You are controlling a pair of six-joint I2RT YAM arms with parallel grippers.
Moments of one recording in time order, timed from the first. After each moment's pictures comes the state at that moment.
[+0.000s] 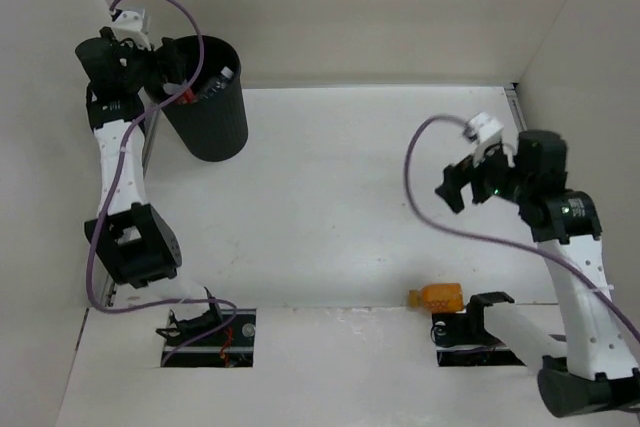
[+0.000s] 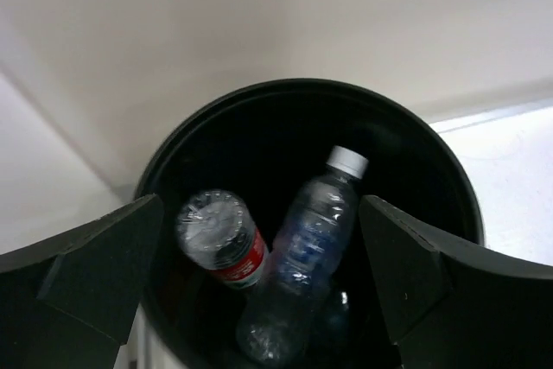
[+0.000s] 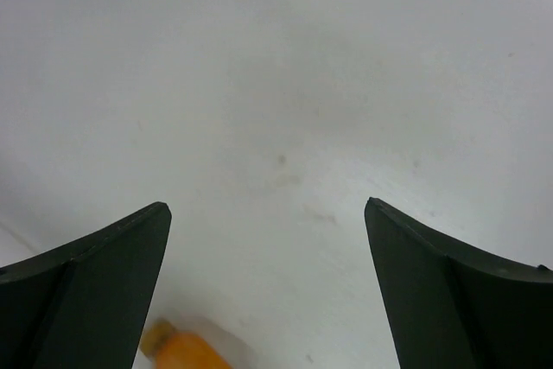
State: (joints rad) left arm 0.31 1.69 1.65 -0.06 0.56 0.11; right arm -0.01 0.92 1.25 -0.84 -0.53 -0.20
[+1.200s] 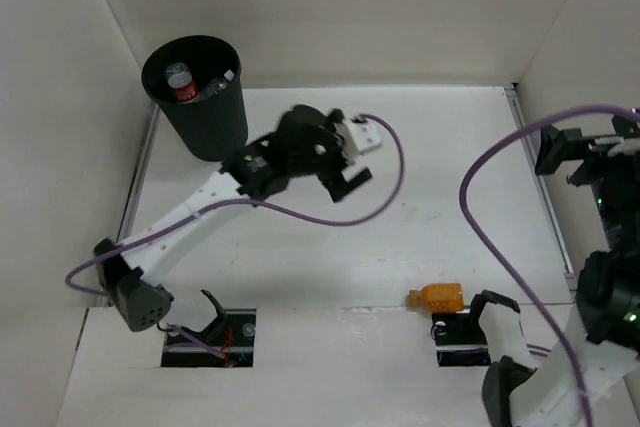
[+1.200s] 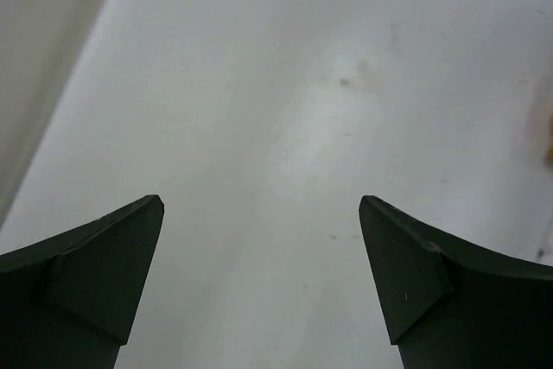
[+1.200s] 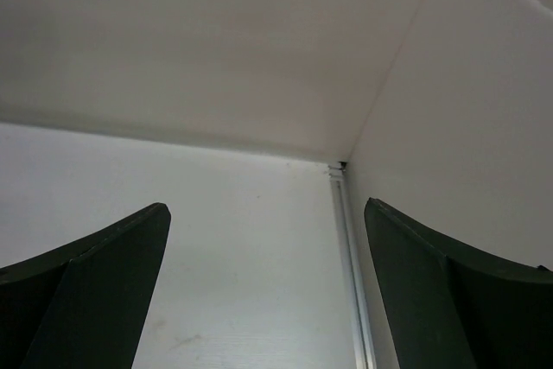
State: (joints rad) left arm -0.75 1.33 1.44 -0.57 0.21 0.38; right arm -0.35 0.87 1.86 -0.90 -0.36 -0.16
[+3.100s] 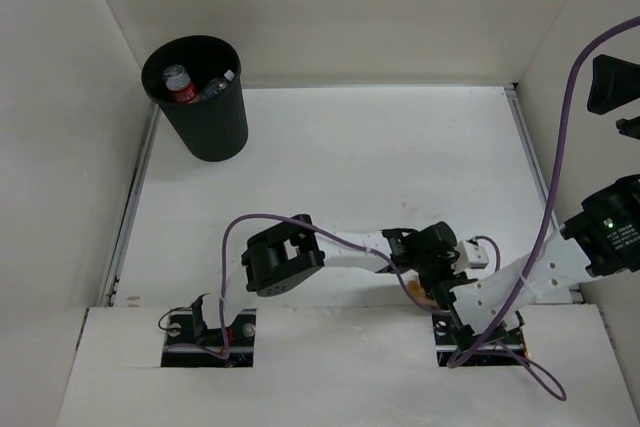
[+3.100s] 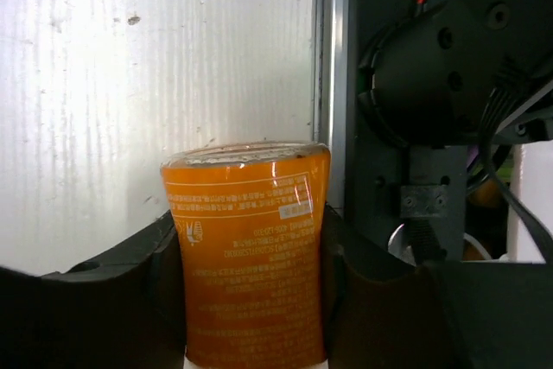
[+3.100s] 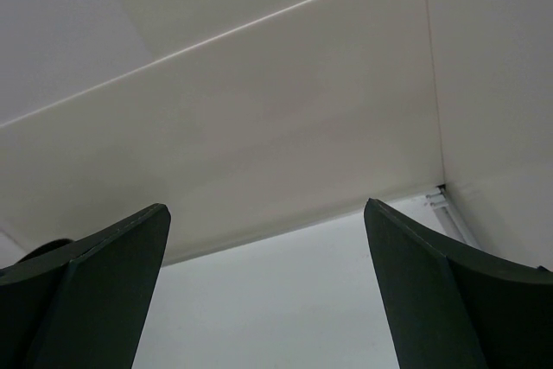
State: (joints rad) left arm -1.33 2.19 1.52 -0.06 0.36 -0.05; right arm -1.26 0.98 1.94 -0.43 -1.07 0.83
